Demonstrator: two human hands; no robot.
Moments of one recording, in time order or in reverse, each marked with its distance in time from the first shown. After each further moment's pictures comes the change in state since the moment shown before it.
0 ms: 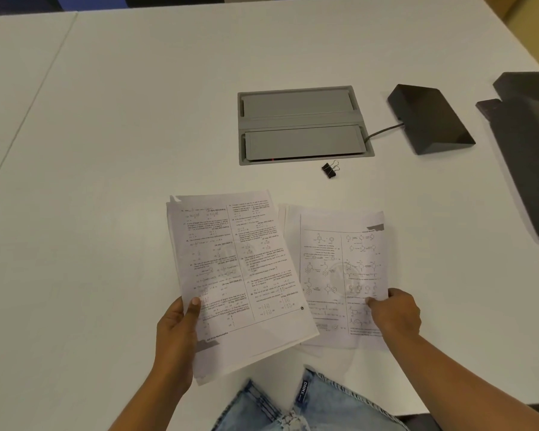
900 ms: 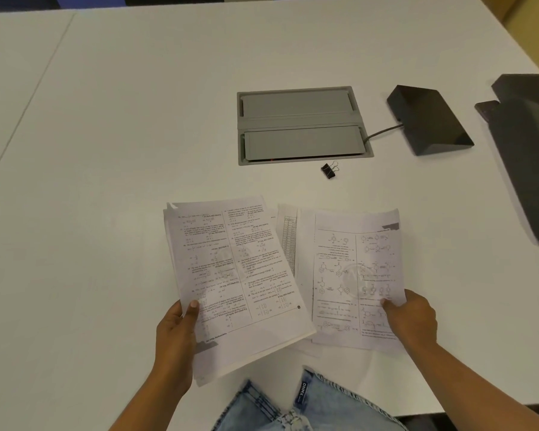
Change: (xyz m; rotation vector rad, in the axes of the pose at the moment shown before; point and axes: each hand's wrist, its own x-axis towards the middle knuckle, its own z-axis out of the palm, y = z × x) left_hand 0.010 -0.011 -0.002 0.022 0.013 -0.035; right_hand 0.007 0.021 -0.024 0.007 0.020 -0.136
